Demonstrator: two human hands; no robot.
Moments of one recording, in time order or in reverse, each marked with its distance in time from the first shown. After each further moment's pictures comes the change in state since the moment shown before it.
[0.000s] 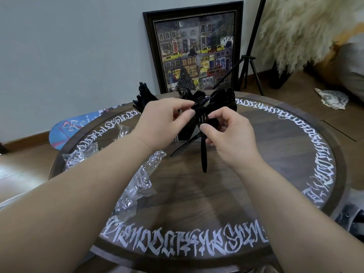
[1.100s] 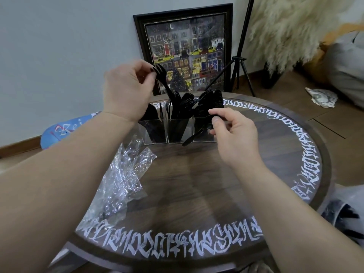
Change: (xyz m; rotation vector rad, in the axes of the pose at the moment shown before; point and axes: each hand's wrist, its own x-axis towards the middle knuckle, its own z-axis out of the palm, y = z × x) left_hand 0.044 -0.003 -0.026 -0.020 0.424 -0.107; right_hand -0.001 0.008 -0.020 0.009 0.150 -0.029
